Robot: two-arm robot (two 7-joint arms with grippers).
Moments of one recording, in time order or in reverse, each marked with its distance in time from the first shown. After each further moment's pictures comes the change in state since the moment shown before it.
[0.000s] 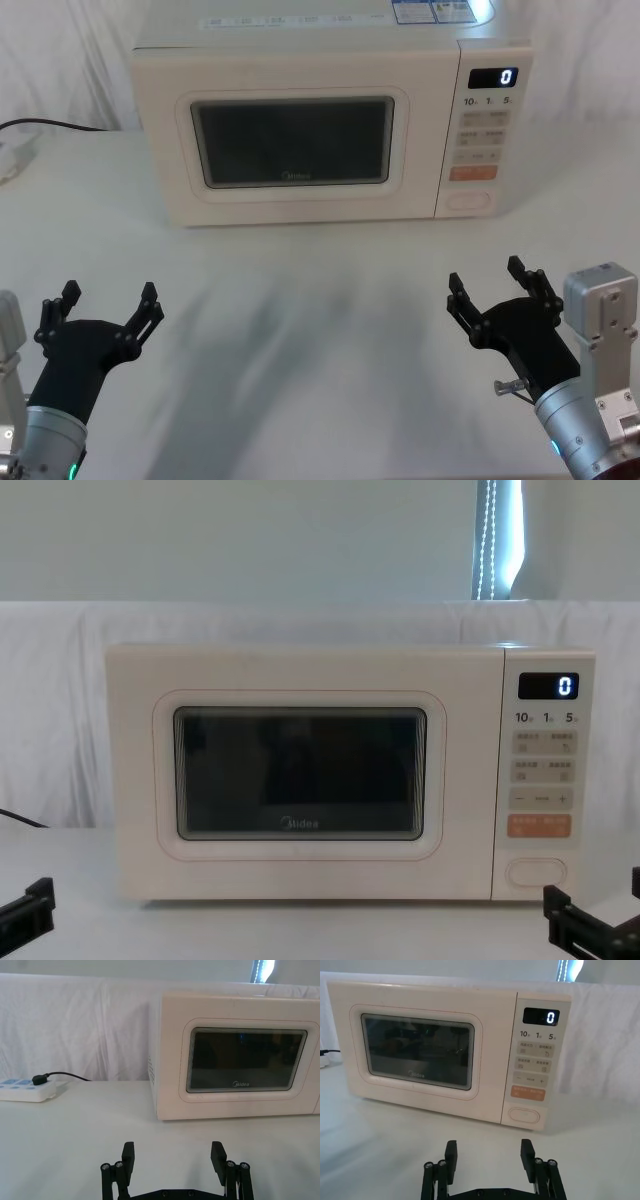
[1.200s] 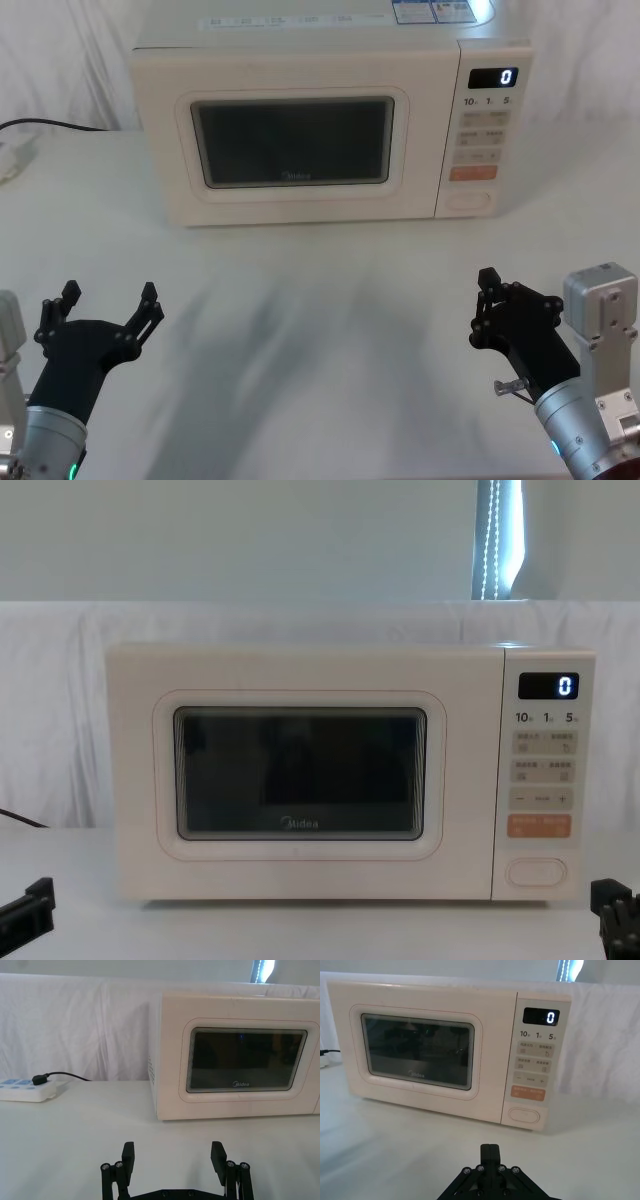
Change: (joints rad) left arm 0.000 0.000 0.000 0.000 0.000 0.000 0.000; right arm 0.000 0.000 0.000 0.000 0.000 0.000 0.000
